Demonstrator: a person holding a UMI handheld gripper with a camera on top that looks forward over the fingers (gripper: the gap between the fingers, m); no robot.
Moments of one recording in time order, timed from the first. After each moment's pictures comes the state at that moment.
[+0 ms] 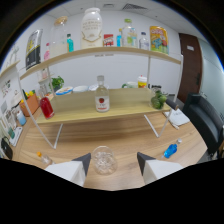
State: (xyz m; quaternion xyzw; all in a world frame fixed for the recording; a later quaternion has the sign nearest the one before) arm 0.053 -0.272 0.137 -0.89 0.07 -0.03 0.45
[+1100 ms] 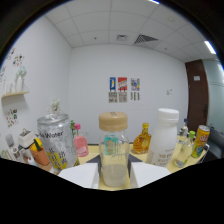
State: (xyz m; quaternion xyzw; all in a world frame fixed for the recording) arm -0.065 -0.091 0.388 -0.77 0.03 -0.02 0.63
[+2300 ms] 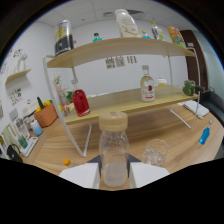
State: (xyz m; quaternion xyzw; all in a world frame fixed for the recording) arm -0.079 -0.245 0.105 -0.85 0.08 0.06 0.52
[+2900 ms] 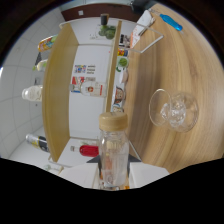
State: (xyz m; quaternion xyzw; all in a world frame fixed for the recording) arm -0.086 -0.219 0.150 -0.61 0.45 0.49 0.43
